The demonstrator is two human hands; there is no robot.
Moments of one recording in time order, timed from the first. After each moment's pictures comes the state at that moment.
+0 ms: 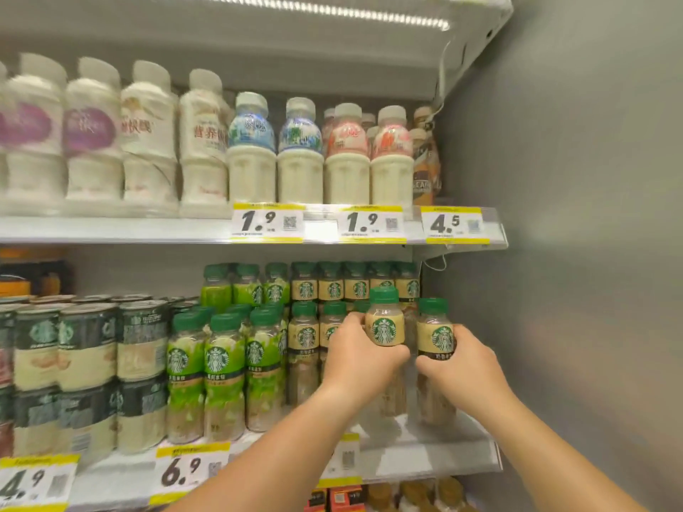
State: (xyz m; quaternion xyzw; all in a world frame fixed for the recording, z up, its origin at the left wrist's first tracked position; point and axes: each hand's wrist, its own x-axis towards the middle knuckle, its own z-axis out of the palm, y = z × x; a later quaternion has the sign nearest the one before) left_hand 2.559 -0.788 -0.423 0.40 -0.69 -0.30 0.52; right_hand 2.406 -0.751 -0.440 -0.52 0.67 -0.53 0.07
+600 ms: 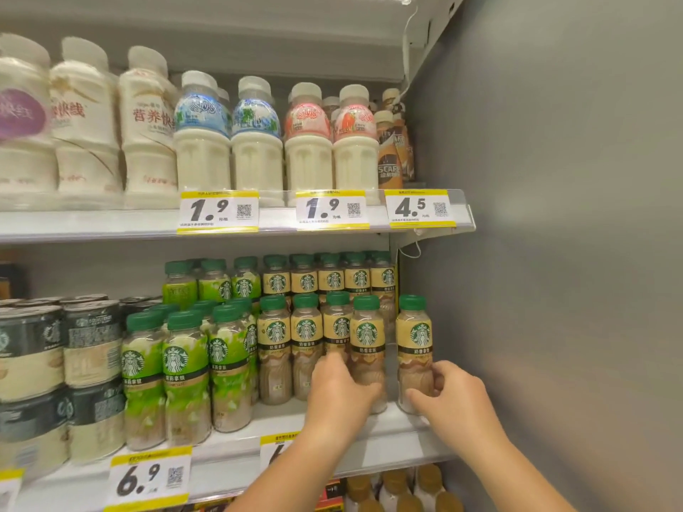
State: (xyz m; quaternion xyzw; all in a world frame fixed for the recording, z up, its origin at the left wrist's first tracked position) left_hand 2.530 -0.811 -0.487 0.49 -0.70 -0.24 0.45; right_hand 2.372 -0.760 -0.507 -0.52 0.71 -0.48 0.06
